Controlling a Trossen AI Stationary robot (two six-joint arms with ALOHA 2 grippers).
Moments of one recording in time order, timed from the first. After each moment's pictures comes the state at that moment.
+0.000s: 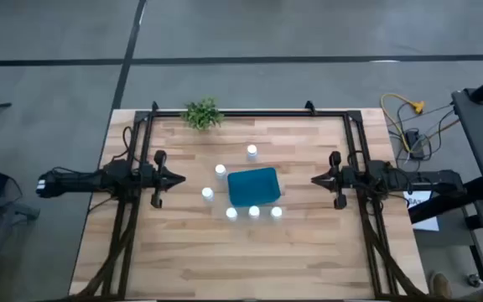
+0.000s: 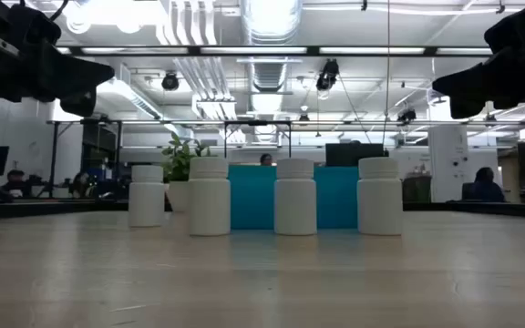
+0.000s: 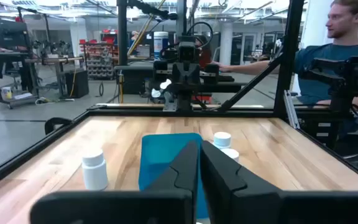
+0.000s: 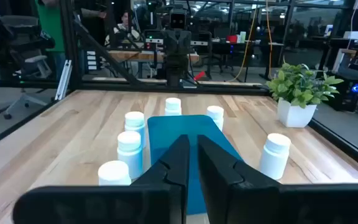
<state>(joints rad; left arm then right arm) 0.00 0.06 0.00 0.07 -0.01 -0.02 0.01 0.05 0.01 0.01 0.00 0.00</state>
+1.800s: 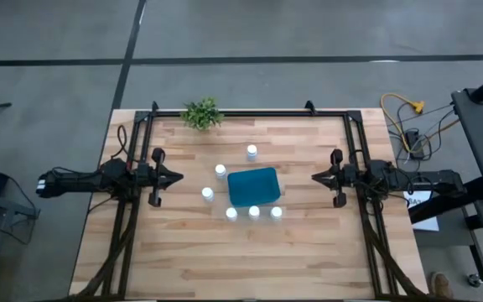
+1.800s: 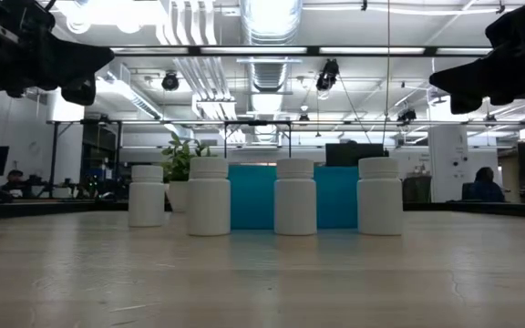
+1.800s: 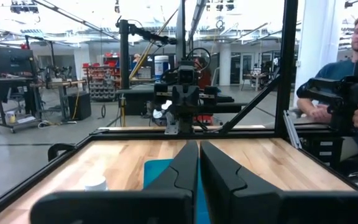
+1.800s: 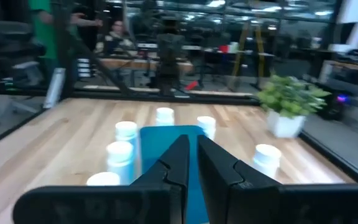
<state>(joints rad) 0.00 0.06 0.00 0.16 0.00 0.02 0.01 0.05 0.01 0.05 0.06 -0.02</state>
